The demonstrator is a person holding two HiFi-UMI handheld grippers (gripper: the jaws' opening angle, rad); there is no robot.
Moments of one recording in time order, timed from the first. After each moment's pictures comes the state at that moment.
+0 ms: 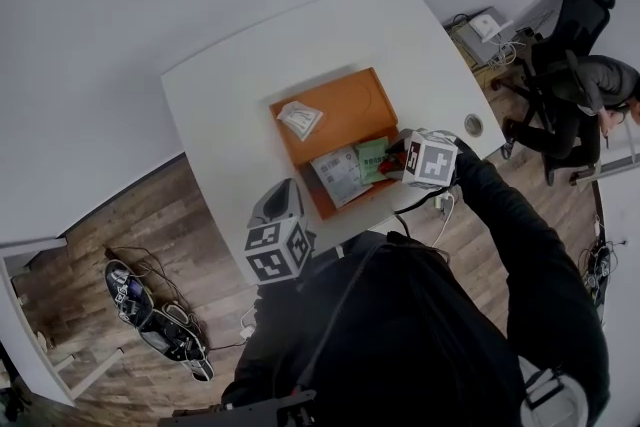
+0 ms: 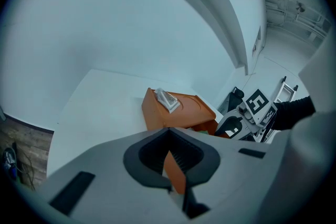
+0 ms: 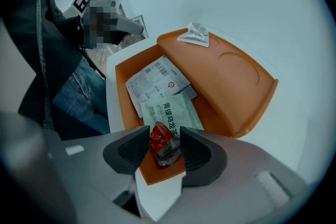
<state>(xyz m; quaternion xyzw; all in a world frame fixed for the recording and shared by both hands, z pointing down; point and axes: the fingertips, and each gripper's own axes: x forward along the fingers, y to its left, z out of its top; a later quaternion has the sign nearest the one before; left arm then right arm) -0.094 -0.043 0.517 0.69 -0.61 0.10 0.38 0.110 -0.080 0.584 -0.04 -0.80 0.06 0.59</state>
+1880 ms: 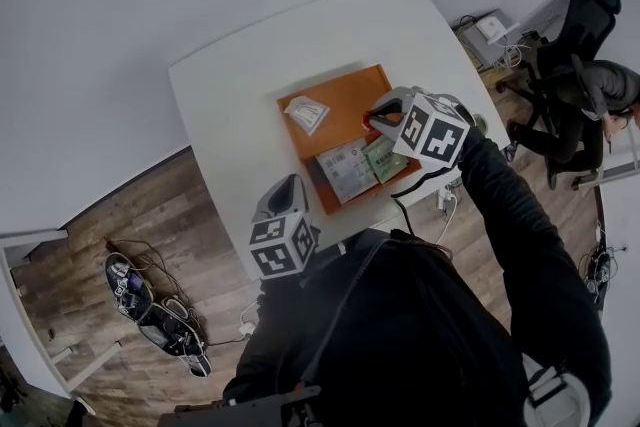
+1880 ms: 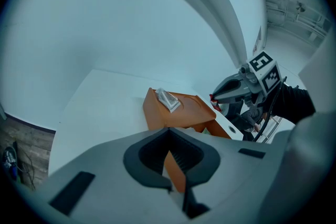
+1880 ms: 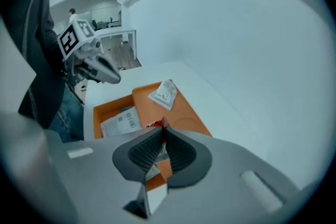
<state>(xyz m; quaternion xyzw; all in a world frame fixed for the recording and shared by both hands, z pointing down) -0.097 -0.041 0.519 0.69 -0.61 0.10 0.38 0.034 -0.151 0.487 0.05 -0.85 -0.06 0.52</state>
